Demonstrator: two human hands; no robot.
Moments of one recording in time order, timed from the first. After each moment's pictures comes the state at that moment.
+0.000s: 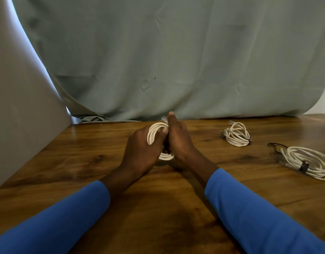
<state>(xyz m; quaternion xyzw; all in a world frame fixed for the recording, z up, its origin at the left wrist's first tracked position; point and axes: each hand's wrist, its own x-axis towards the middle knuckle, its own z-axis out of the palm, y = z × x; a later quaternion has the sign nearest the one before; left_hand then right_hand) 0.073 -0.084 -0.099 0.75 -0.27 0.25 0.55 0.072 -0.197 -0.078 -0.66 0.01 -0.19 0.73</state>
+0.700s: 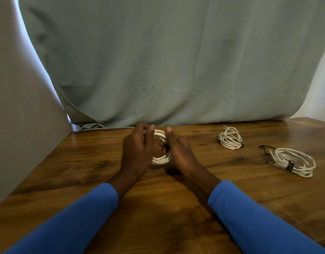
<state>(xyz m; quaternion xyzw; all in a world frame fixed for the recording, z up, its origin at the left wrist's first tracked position) 0.073 -0.069 -0.092 0.74 -0.27 0.37 0.50 0.044 -0.197 -0.092 -0.72 -0.04 -0.21 0.65</state>
